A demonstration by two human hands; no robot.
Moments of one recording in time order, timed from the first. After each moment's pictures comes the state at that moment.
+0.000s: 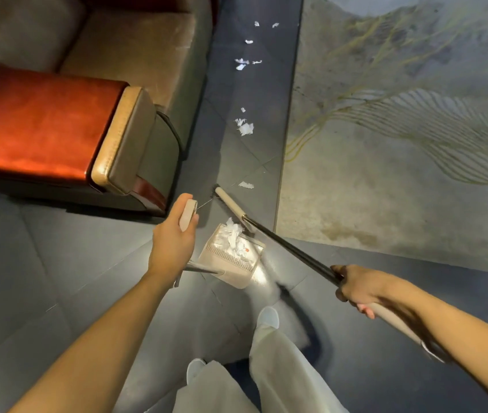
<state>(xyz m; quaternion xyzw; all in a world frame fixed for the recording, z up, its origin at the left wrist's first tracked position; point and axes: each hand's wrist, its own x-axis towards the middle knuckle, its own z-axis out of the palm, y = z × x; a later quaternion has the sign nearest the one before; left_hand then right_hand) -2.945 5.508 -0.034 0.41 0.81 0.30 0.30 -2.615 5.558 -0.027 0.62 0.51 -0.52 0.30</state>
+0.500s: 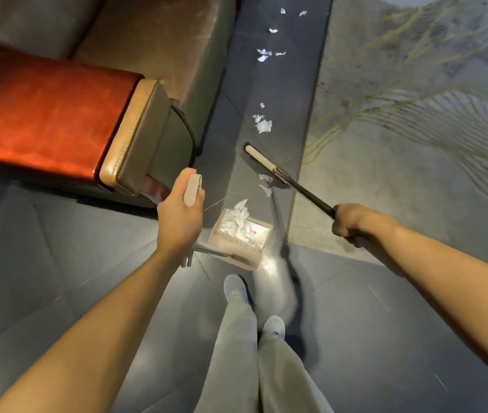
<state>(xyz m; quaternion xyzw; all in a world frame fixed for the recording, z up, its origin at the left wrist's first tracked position) -2.969 5.585 -0.034 0.37 0.82 0.36 0.24 -2.703 5.715 -0.042 0.60 0.65 -0.29 0.35</state>
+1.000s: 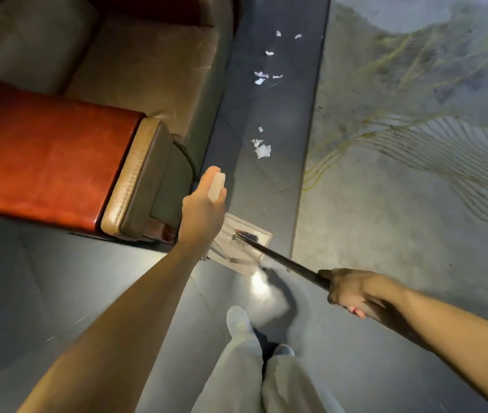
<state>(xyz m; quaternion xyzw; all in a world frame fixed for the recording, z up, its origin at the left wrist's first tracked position) -3.031 5.717 -0.033 0.48 0.78 0.34 0.24 -2.752 5.726 -0.034 0.53 0.59 -0.44 0.42</state>
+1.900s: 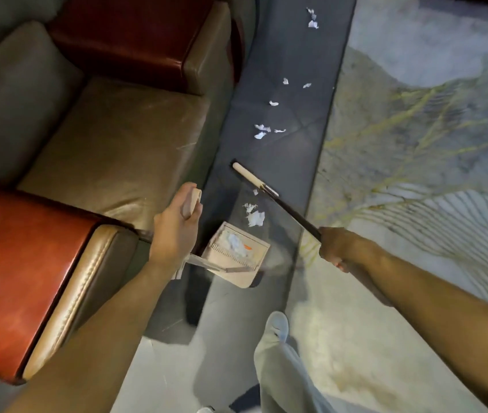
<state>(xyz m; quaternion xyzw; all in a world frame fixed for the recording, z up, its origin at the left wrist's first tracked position) -3.071 6.047 -0.031 0.38 0.81 0.36 0.26 -2.809 6.167 -0.036 0.57 0.68 -0.32 0.34</state>
